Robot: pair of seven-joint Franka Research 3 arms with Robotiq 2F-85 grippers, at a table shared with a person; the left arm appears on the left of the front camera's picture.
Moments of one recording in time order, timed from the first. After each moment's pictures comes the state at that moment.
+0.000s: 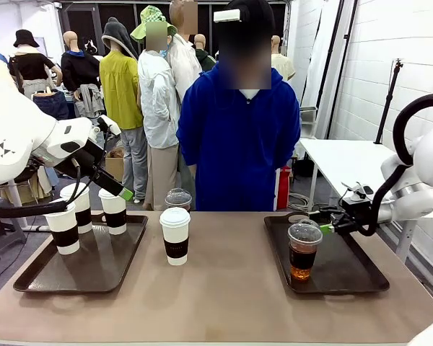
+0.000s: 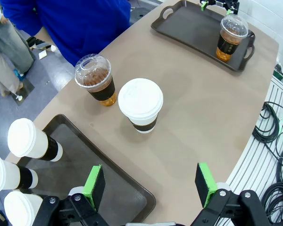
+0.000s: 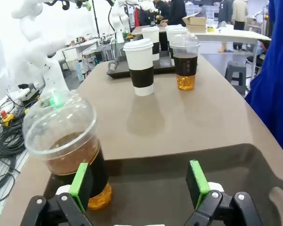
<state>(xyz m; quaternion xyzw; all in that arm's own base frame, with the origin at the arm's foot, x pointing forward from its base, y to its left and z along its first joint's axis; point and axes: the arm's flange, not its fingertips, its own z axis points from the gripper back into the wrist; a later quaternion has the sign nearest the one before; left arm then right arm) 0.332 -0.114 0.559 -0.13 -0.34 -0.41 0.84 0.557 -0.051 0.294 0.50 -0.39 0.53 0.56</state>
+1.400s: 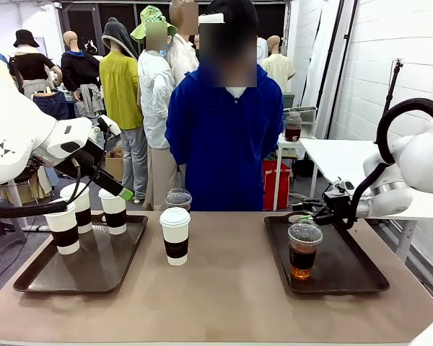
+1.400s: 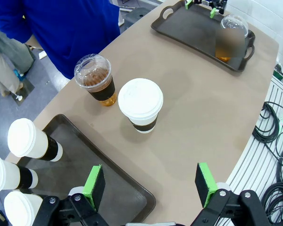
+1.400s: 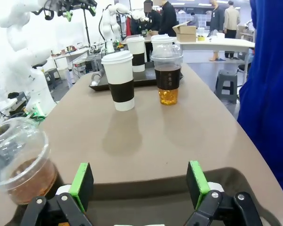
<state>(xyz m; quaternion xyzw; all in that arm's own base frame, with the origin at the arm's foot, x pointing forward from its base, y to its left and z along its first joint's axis) 0.332 -0.114 0.559 -0.13 -0.34 -0.41 0.84 0.593 -0.009 0.289 0.50 -0.42 0.52 0.55</state>
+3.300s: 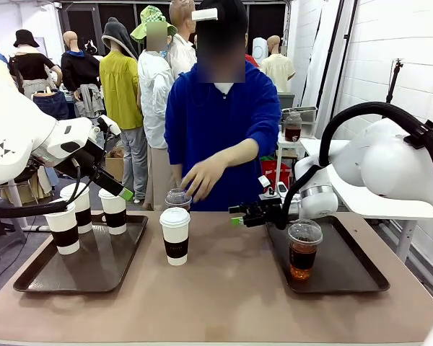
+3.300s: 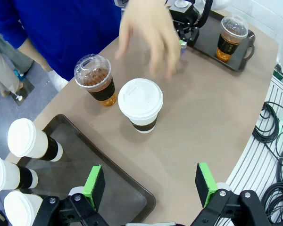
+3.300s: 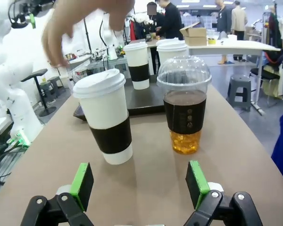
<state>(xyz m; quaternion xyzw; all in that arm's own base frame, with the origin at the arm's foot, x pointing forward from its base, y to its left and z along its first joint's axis) 0.332 -0.114 0.559 -0.13 -0.34 -0.41 0.84 0.597 0.209 0.276 0.52 -0.41 0.51 0.55</state>
